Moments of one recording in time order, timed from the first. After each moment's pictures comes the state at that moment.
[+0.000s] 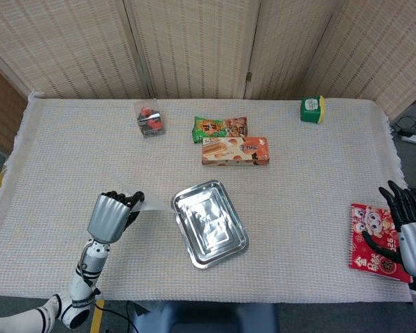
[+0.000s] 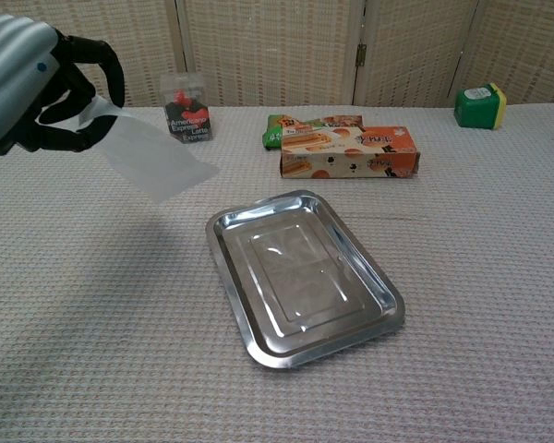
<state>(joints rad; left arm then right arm) -0.53 -1.72 -0.18 -1.23 1.73 1.60 0.32 0.06 -1.12 0.09 -1.54 -1.60 1.63 0.27</state>
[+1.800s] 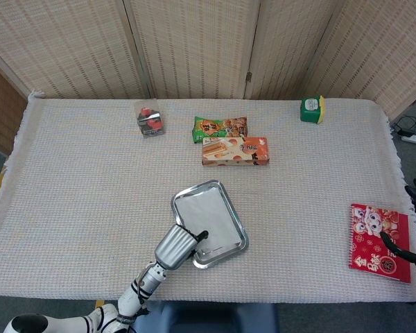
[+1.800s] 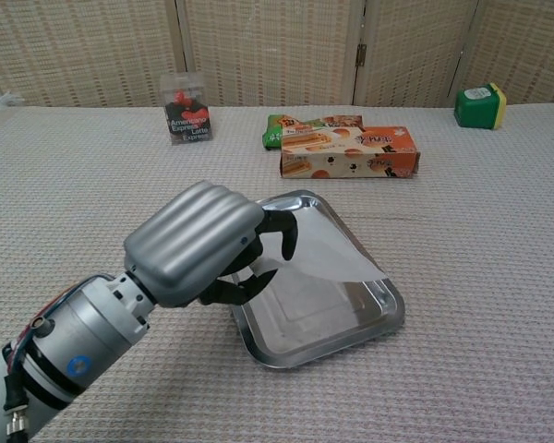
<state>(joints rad) -0.60 -2.02 -0.04 -1.10 1.71 1.36 0.32 0.02 -1.03 0.09 -1.53 -1.60 1.69 0.50</state>
